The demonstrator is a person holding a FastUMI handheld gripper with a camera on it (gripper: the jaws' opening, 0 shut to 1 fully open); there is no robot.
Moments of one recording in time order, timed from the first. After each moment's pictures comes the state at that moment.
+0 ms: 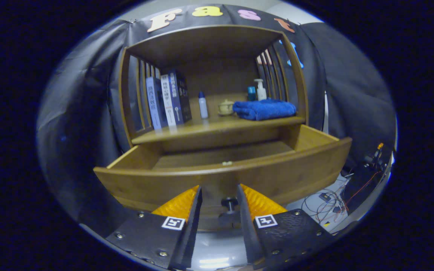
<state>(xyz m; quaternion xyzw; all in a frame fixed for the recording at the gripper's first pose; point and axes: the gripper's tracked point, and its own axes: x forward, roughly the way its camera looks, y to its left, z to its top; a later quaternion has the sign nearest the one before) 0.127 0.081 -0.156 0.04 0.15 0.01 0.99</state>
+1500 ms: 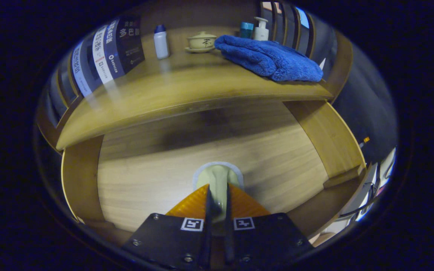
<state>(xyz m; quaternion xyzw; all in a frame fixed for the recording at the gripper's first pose) 0.239 0.062 -0.233 0.00 0.47 -0.11 0.87</state>
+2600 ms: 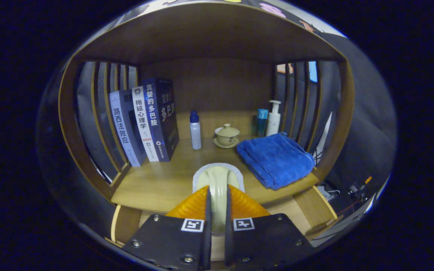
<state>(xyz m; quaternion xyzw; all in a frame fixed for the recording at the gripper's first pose) 0.326 0.107 -0.057 -0.01 0.24 -0.03 0.97</state>
